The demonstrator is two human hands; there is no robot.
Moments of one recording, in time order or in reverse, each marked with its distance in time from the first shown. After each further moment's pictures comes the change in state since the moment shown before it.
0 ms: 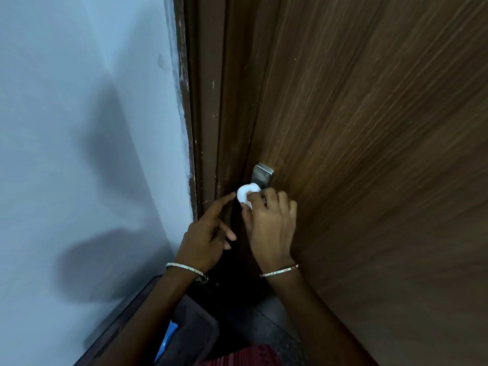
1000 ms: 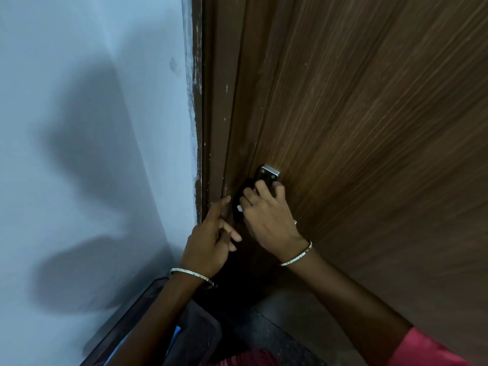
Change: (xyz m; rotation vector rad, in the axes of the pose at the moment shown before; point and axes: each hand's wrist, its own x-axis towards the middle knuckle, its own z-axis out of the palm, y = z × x) left_hand -0.008 0.002 -0.007 -0.071 0.032 0.019; right_hand 0.024 0.006 0.011 -0.151 -0.199 -0.536
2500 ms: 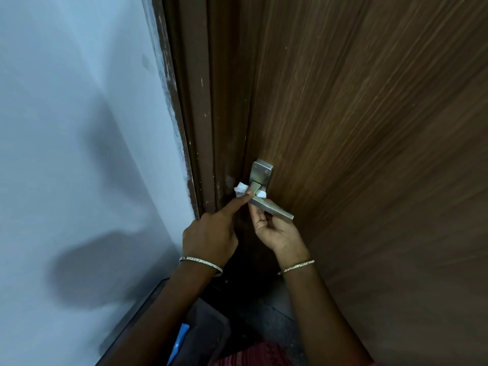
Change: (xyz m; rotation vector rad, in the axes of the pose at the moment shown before) left_hand 0.017 0.020 0.010 0.768 -0.021 0.075; right_hand -0.008 0.005 0.033 -2.322 -0.255 -1.516
